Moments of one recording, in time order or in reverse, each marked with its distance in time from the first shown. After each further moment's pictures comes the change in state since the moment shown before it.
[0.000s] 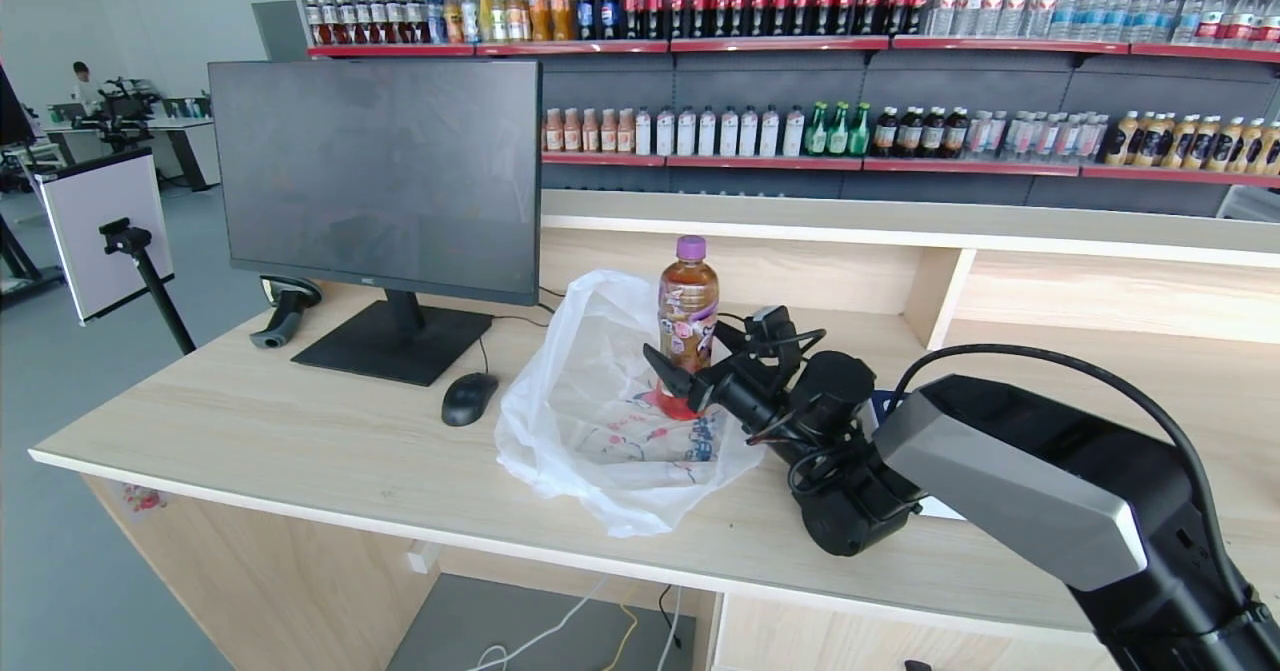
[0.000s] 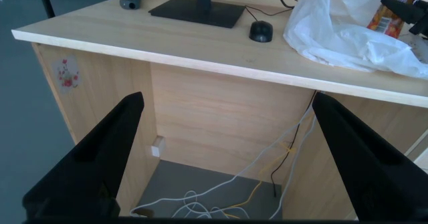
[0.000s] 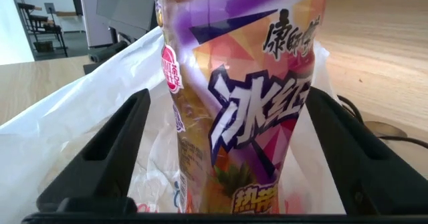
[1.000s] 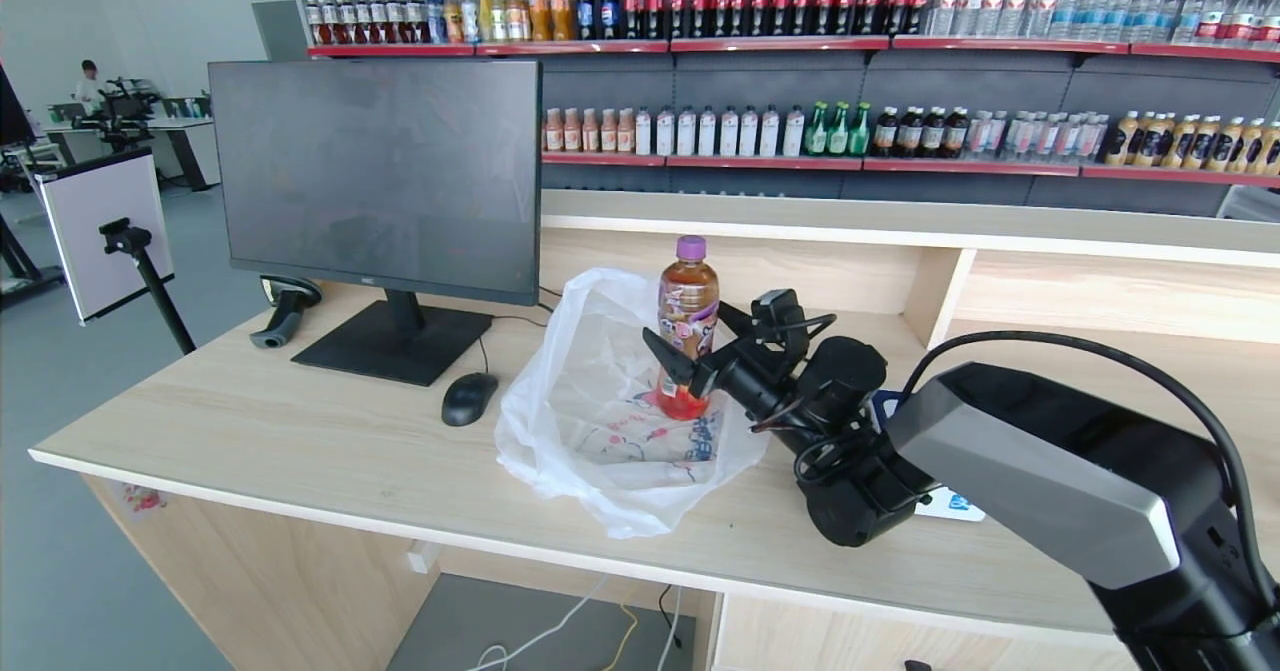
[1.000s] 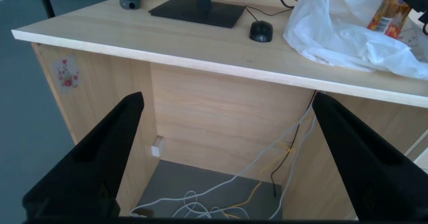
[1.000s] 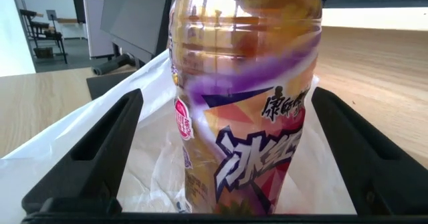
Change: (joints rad) left arm 0.000 0.000 0.000 0.000 0.000 0.000; right arm 0.001 -0.050 0.014 -0.001 -0.001 -0.013
